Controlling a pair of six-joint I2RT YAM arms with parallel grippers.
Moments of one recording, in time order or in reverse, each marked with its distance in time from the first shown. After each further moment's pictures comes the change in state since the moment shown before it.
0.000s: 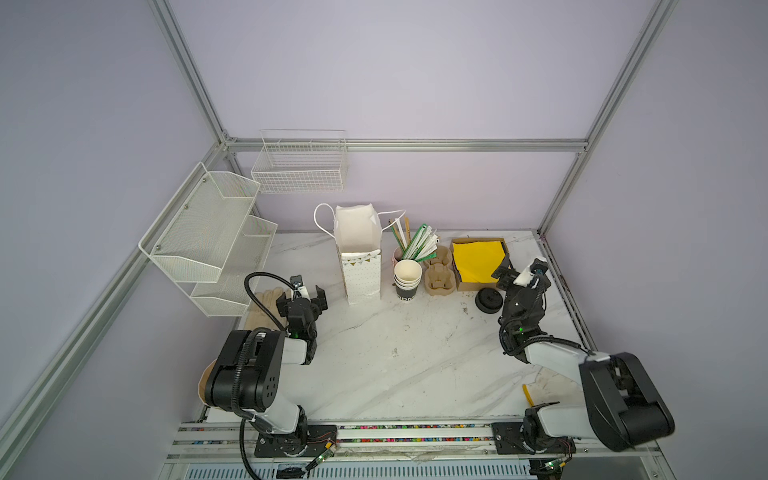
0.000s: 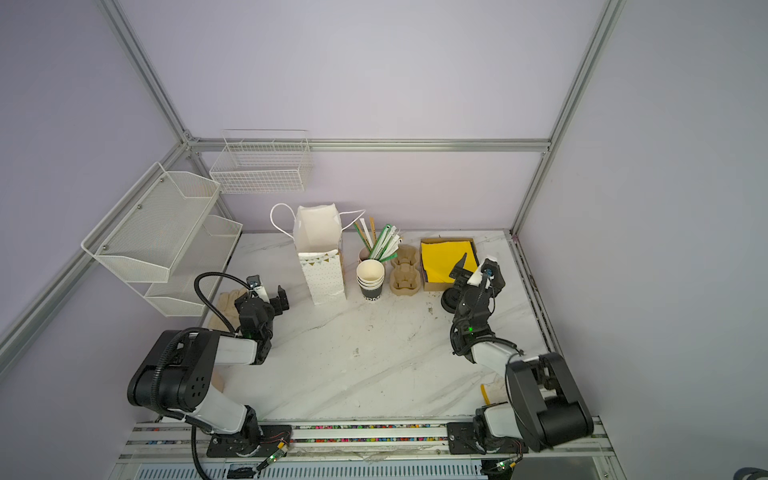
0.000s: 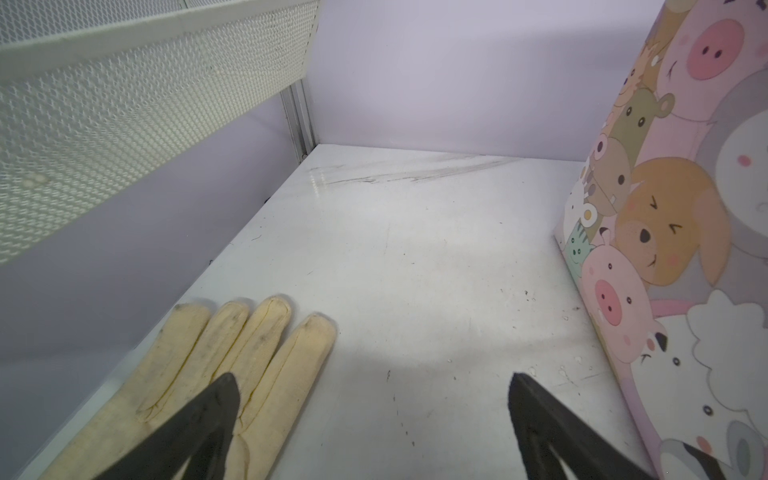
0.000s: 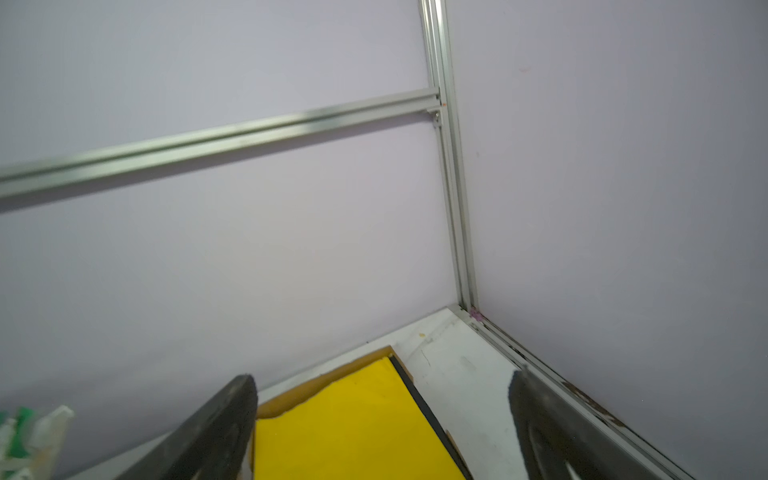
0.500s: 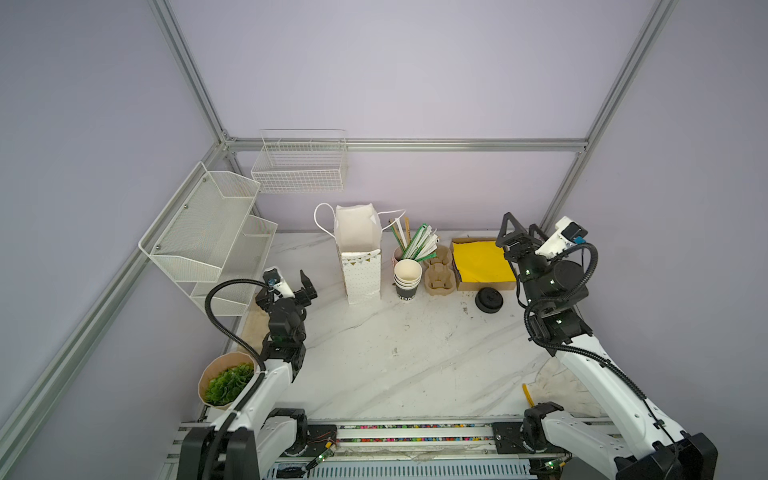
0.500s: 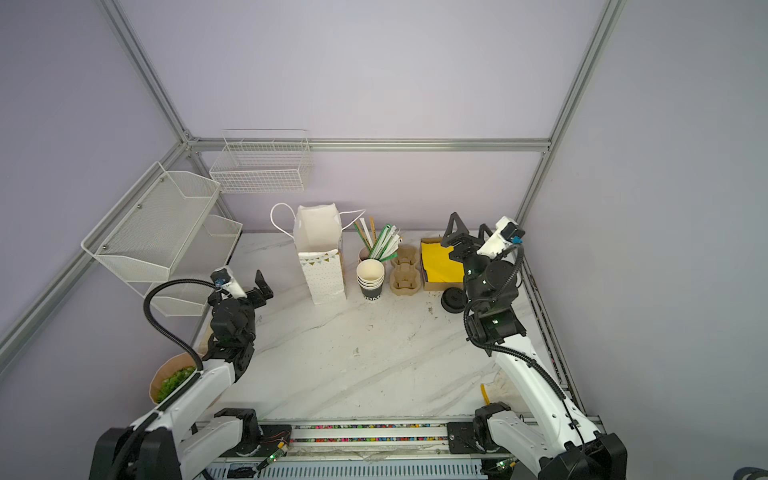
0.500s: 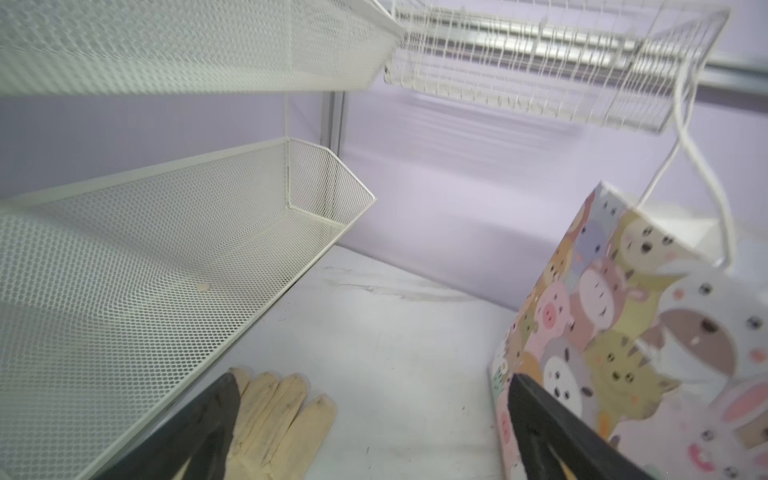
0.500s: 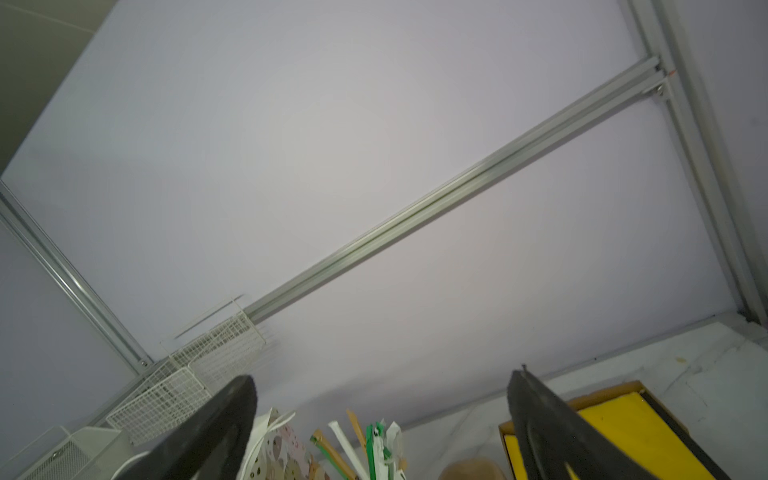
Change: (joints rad) left arm -0.001 -0.662 0.066 -0.506 -0.055 -0.250; right arm 0.025 -0.153 0.433 -0.631 -0.427 0.444
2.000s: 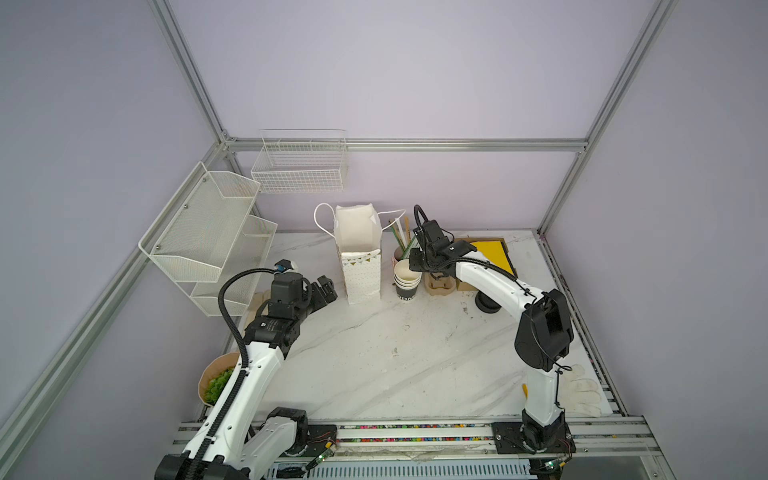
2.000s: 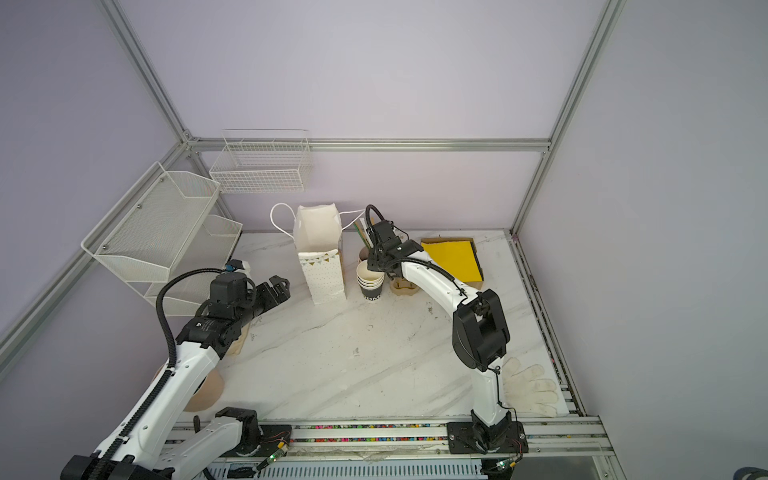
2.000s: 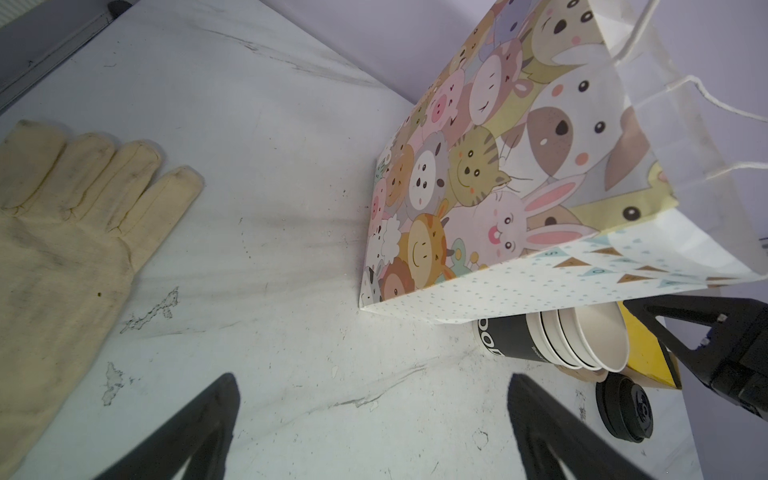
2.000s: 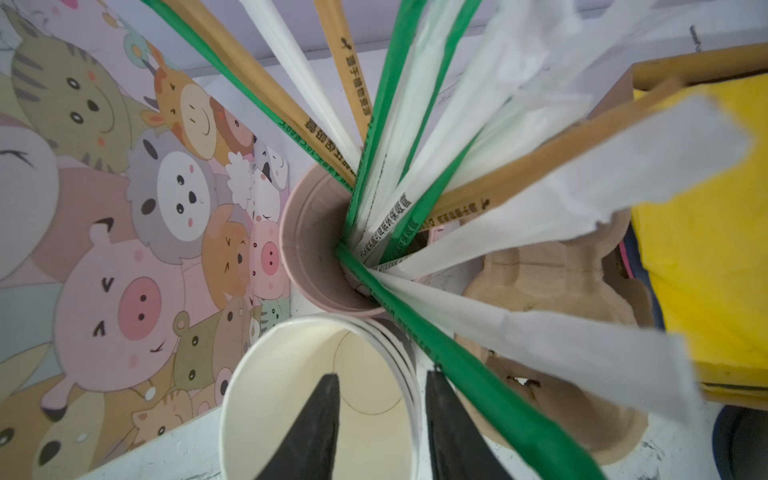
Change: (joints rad) left arm -0.084 0.068 0.410 -0.915 0.400 -0.329; right arm 0.305 0.912 0.853 -0.991 -0.010 -0.009
